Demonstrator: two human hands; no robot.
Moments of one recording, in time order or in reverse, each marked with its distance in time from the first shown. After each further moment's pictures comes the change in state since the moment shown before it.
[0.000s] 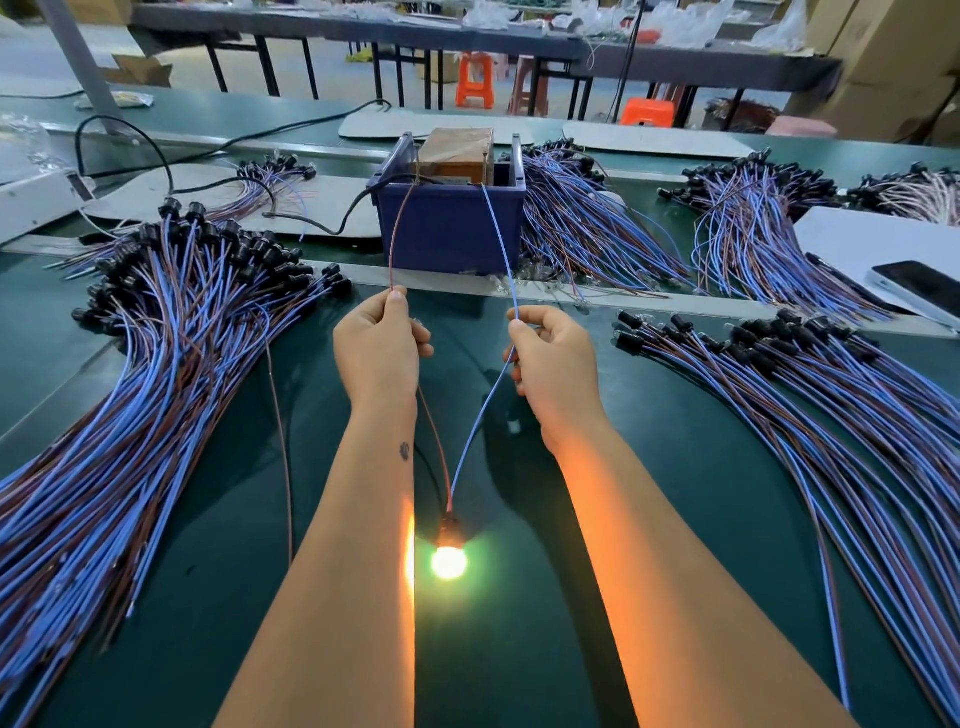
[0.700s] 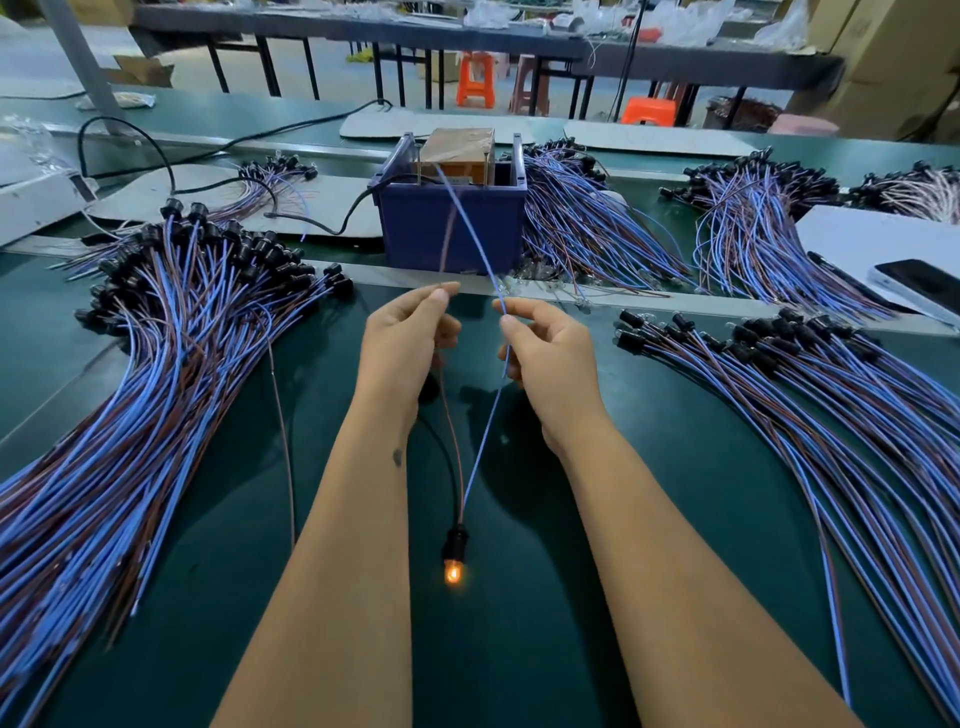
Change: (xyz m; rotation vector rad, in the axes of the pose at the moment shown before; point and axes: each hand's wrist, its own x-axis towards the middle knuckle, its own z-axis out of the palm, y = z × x) left_hand -0.003 0.002 0.000 0.061 -0.319 0.014; right_hand -0.002 -0.002 0.002 0.087 -0.062 -0.078
